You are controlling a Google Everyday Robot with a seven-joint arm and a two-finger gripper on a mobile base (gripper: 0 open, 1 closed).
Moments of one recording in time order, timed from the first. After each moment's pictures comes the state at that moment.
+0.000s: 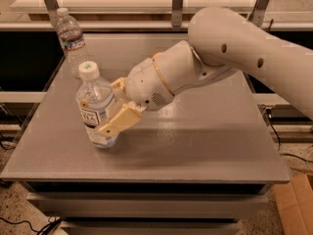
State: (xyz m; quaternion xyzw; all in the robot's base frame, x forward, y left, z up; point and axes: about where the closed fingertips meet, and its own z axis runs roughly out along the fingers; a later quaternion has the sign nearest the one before) arm 0.431 0.108 0.902 -0.68 0.54 0.37 0.33
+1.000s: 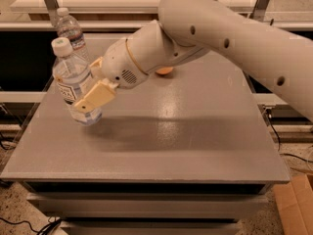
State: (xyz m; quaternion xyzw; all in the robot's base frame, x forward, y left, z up) arm 0.483 0.154 0.923 -0.66 0.57 0.34 0.35
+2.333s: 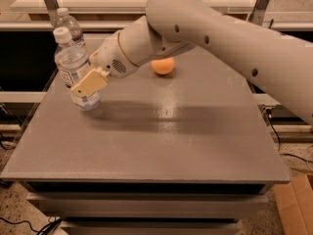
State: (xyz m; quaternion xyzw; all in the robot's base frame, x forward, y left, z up) arm 0.540 0.173 0.915 -0.62 0.62 0.31 0.37
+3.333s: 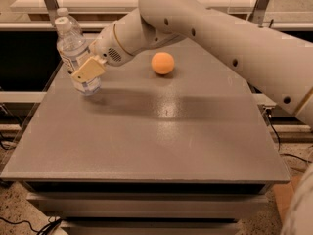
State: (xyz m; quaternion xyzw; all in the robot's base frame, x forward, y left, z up) arm 0.593 0.181 0.916 -0.61 0.63 0.28 0.39
